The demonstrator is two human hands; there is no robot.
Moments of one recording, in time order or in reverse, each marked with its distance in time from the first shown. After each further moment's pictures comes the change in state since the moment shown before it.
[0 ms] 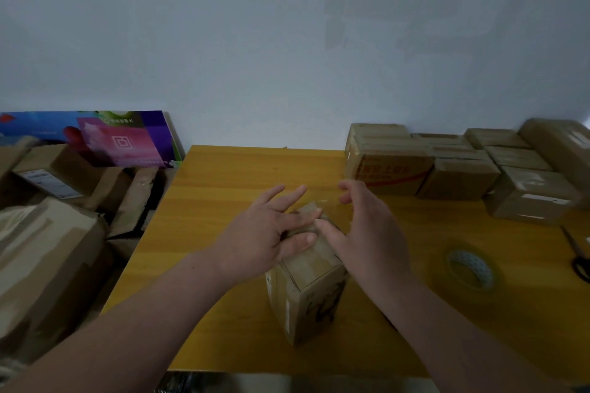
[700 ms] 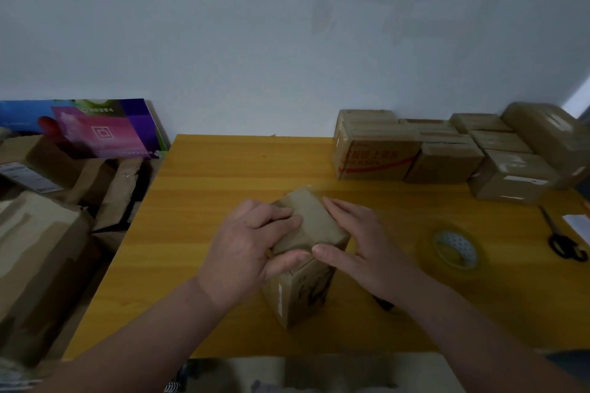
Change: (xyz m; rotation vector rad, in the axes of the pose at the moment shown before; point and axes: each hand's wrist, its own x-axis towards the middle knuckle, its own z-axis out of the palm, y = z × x) left_hand -0.028 0.006 0.032 0.118 0.530 0.201; right_hand -0.024 0.029 -0.008 0.215 -0.462 -0.011
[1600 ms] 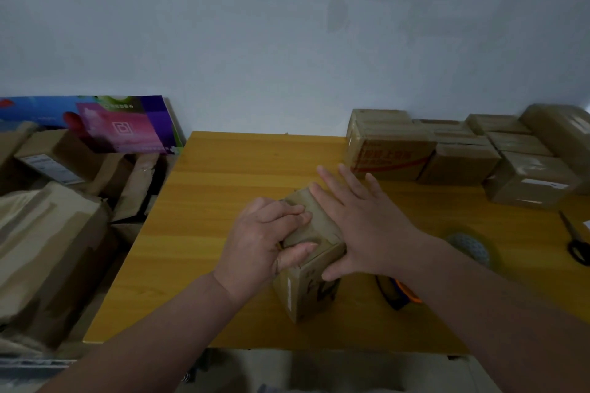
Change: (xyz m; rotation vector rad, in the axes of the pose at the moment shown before) left_hand -0.006 -0.001 0.007 -0.093 0.074 -0.044; right_hand 0.027 -0.026 -0.017 -0.816 -0.227 -0.181
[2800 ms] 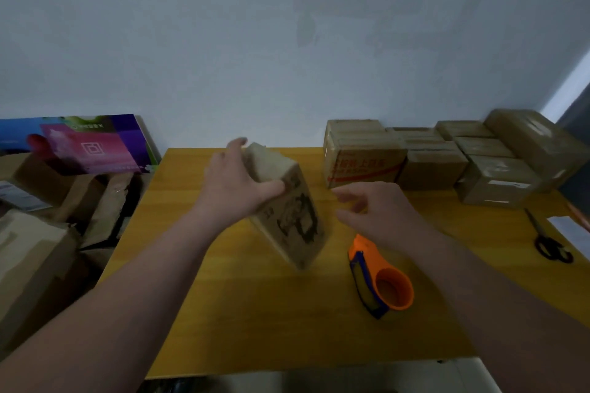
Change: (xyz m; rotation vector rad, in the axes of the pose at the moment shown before) left_hand 0.096 -0.021 -0.010 -0.058 -0.247 -0.826; right_hand -0.013 0.054 0.003 0.635 0.358 0.310
